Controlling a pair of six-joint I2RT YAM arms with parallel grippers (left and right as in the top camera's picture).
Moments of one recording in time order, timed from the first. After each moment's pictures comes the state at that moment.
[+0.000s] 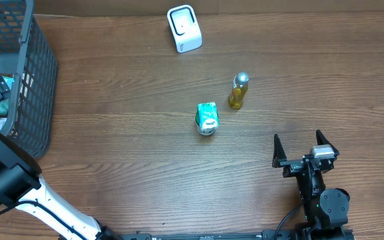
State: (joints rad) left arm 0.70 2.21 1.92 -0.76 -0.08 0.18; right arm 0.13 0.01 0.02 -0.03 0.04 -0.03
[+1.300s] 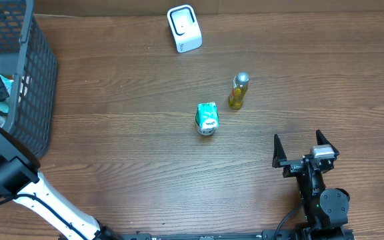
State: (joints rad) left arm 0.70 2.29 1.96 -0.71 0.01 0.24; right arm 0.13 0.01 0.02 -0.03 0.04 -0.03
